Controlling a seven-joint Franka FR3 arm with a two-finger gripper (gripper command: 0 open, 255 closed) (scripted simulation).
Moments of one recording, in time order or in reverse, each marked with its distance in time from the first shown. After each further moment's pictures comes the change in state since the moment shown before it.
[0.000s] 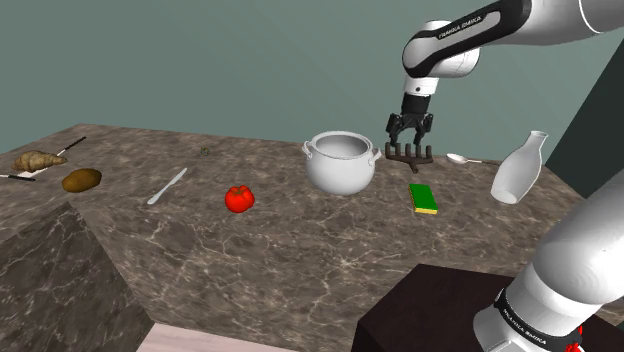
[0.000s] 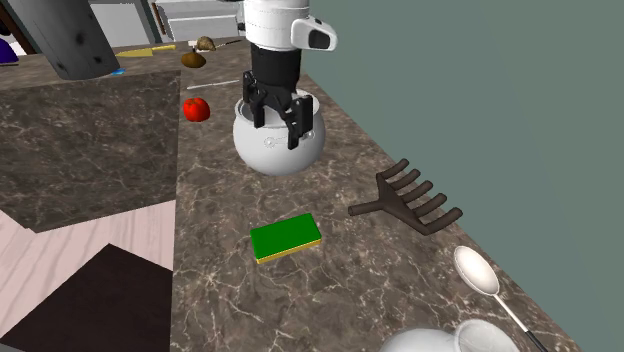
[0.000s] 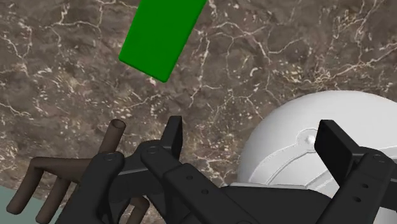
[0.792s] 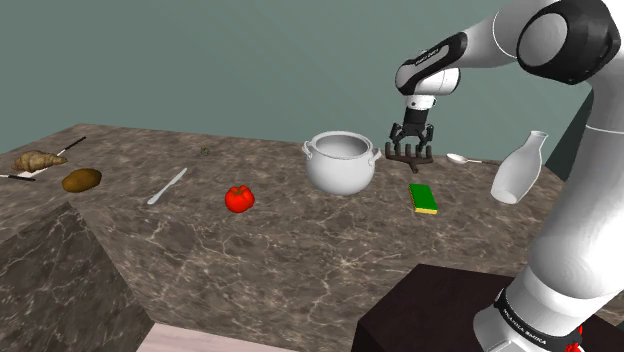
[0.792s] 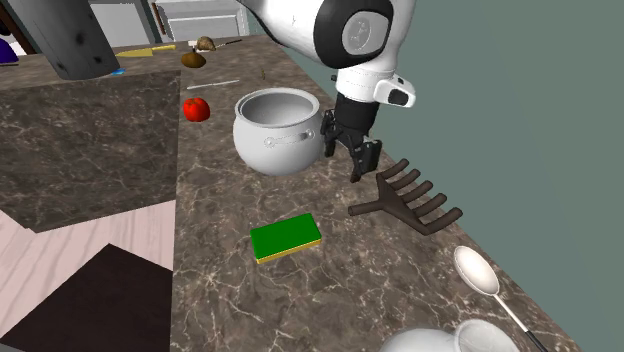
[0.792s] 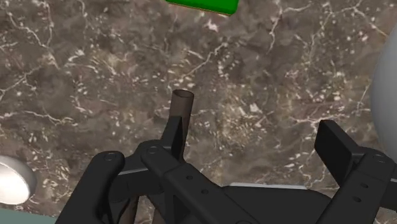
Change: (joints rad) arm -0.099 0.396 -0.089 0.278 0.074 0.054 0.075
